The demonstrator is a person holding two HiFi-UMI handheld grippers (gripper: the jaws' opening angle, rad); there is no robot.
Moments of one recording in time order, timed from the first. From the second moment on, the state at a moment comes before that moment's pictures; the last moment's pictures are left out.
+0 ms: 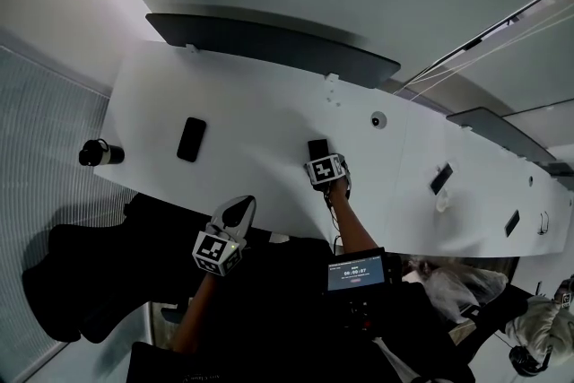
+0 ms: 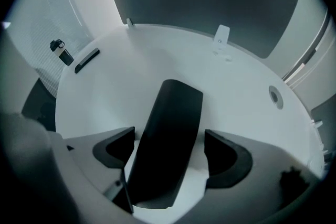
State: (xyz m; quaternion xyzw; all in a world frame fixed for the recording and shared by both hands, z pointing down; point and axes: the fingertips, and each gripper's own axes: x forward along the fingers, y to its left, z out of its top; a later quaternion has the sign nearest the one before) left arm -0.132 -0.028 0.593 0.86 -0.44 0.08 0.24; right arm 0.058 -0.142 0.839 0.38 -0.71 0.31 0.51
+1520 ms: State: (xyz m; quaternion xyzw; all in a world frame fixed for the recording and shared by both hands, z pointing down) left arm -0.111 -0.033 0.586 0.88 -0.41 0.07 0.23; right arm 0.066 -0.140 0.836 0.36 -0.71 0.35 0.49
